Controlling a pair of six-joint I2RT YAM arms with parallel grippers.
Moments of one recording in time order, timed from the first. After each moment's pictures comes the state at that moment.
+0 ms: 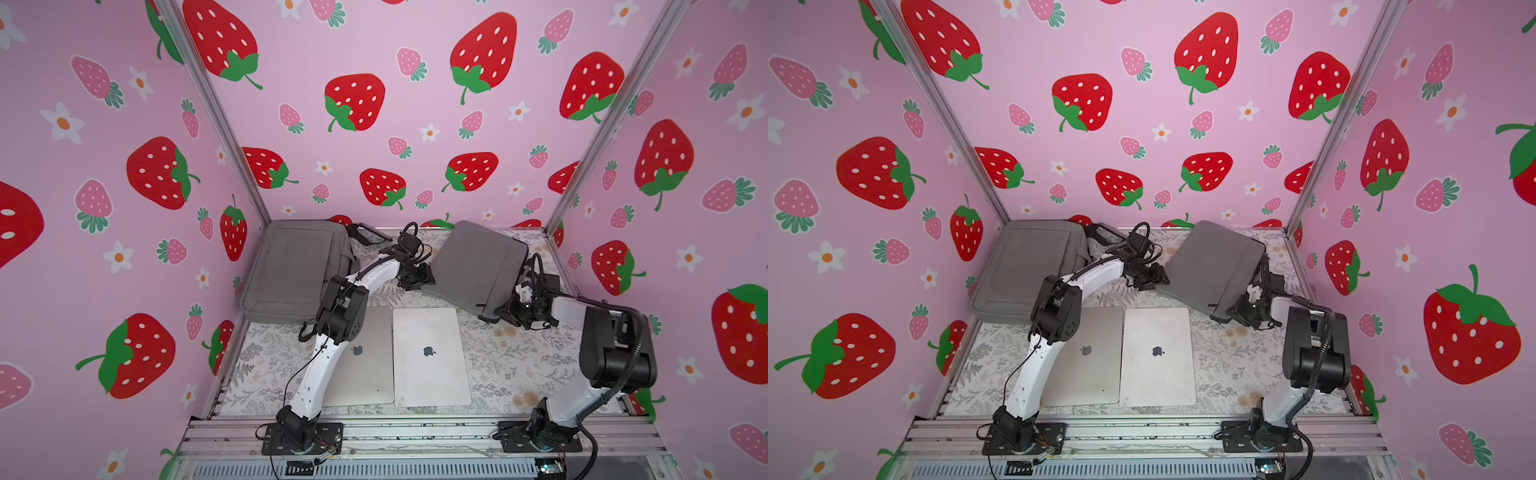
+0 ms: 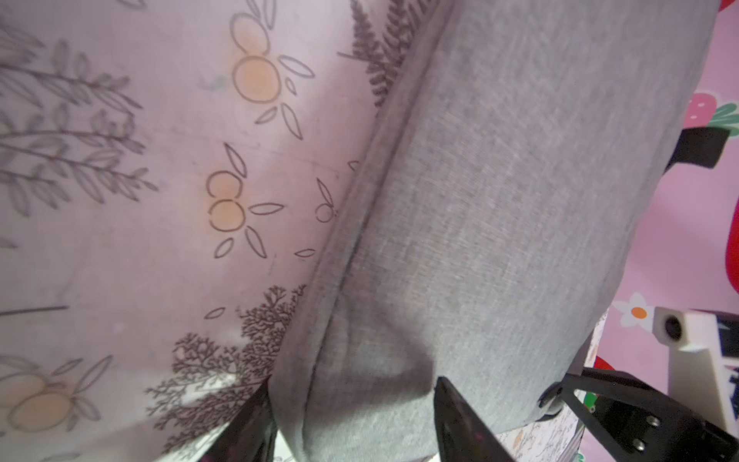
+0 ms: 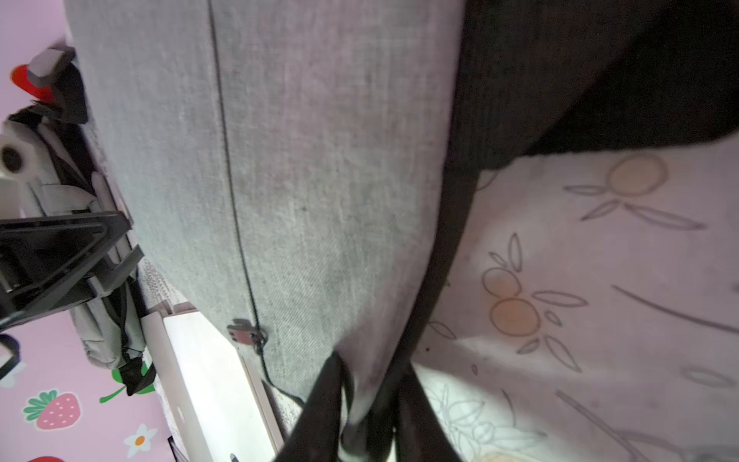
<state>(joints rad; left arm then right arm) -0.52 2.45 2.05 -0.67 0.44 -0.64 -0.05 1.67 0.83 -0.32 -0.60 0.42</state>
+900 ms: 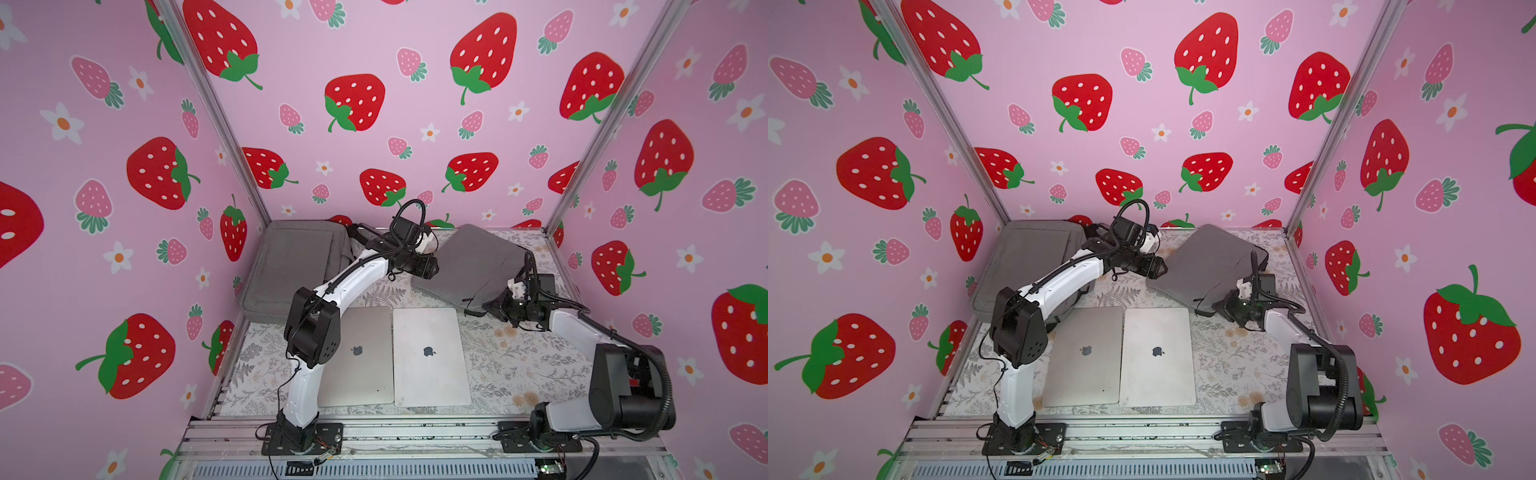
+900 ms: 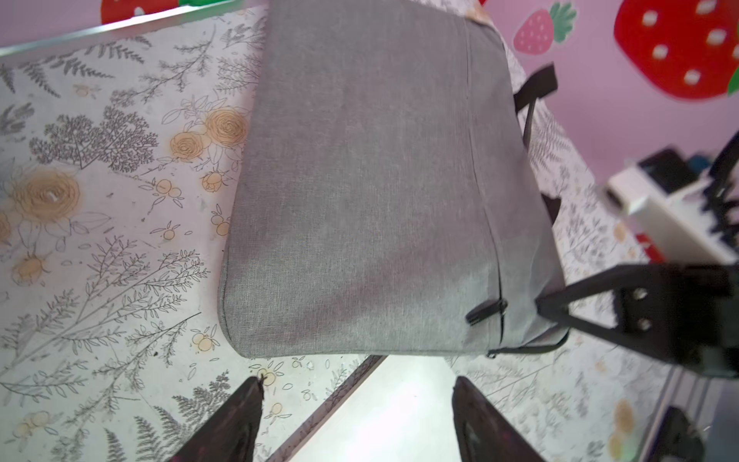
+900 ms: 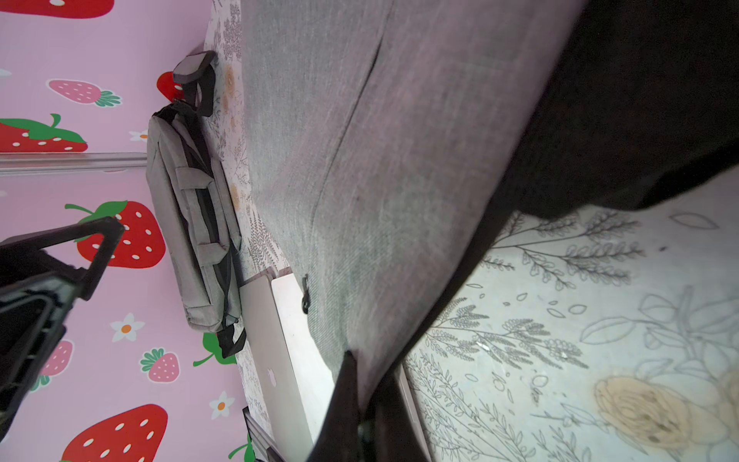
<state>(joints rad) -0.58 2.05 1.83 -0.64 0.29 -0.05 0.09 1.43 0.78 -0.28 -0.65 0.67</state>
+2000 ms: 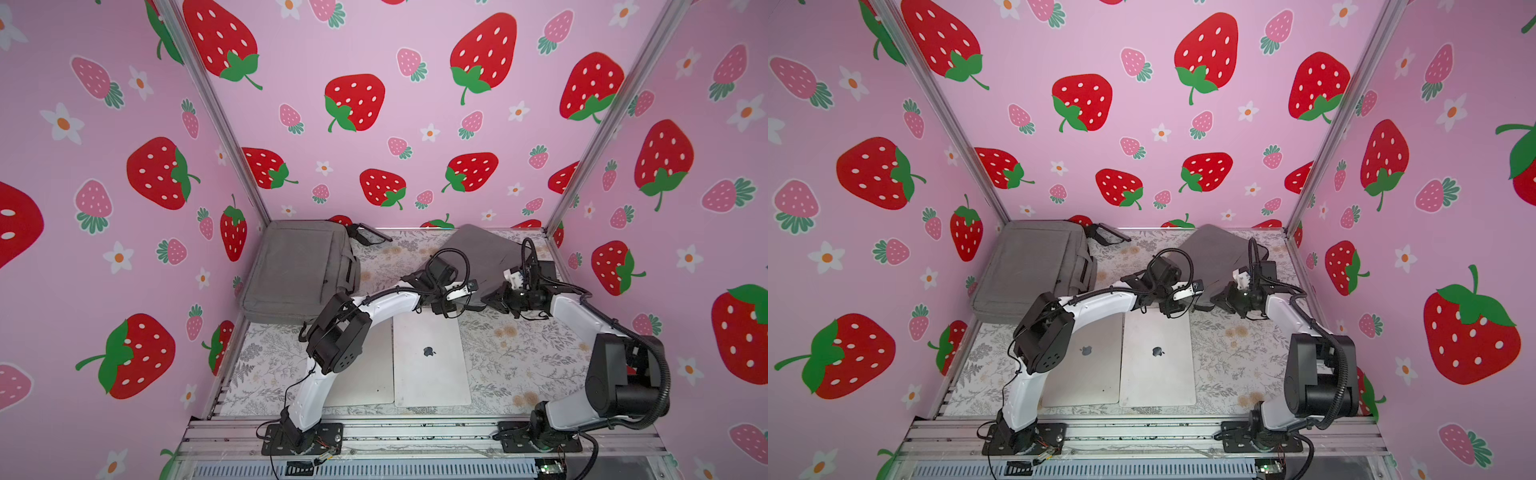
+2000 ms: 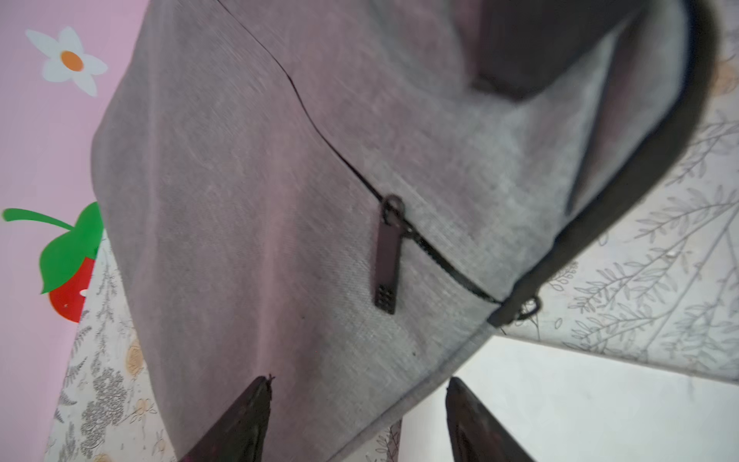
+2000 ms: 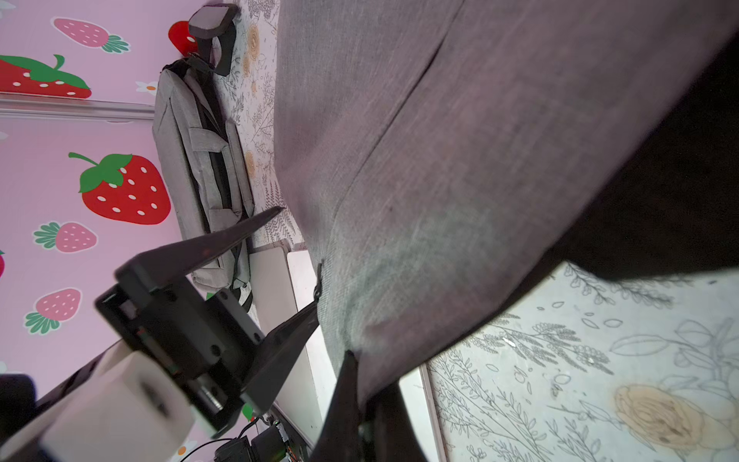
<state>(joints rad) -0.80 2.15 1.63 -0.32 0.09 0.72 0.07 1.50 0.93 -0.47 -0.73 0.52</state>
